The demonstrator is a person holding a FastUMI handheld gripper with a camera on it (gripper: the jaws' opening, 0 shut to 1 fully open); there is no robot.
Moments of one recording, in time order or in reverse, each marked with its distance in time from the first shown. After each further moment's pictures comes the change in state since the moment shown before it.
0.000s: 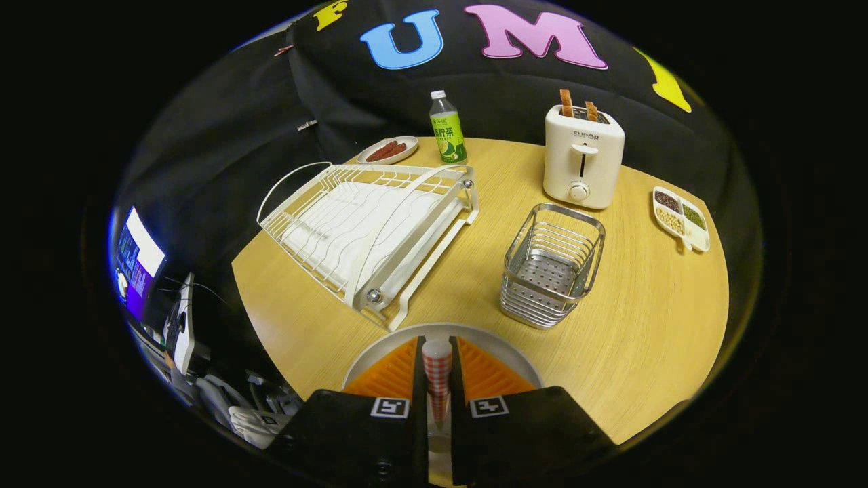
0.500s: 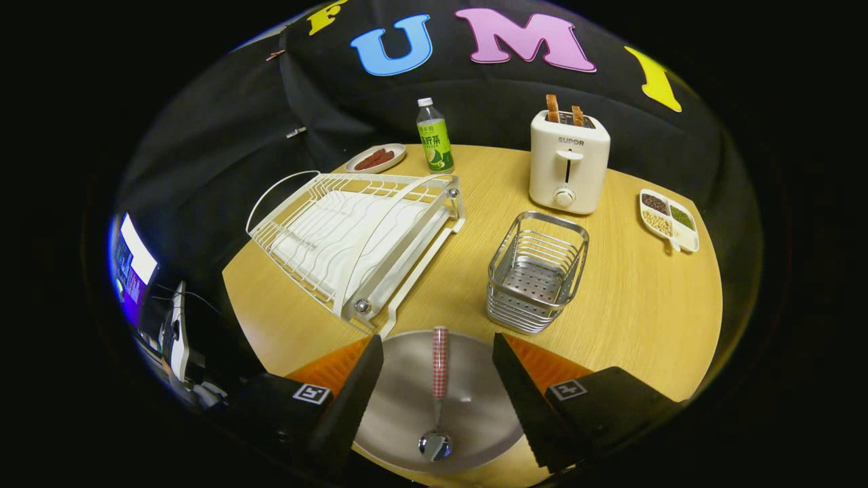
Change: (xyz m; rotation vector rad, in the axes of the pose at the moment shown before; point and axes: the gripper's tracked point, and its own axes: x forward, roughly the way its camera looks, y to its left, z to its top) arm -0.011 -0.013 0.015 0.026 -0.063 -0.059
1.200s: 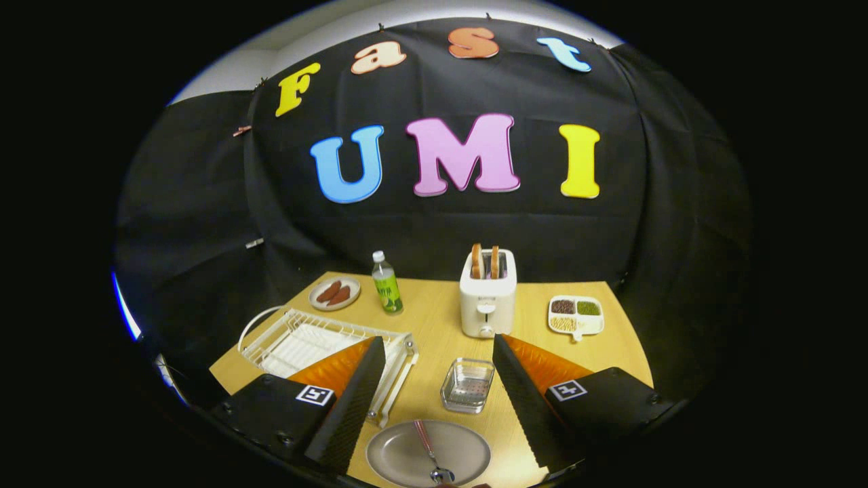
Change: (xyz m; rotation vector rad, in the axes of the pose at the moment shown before) arm -0.158 0.000 0.188 0.074 -0.538 -0.290
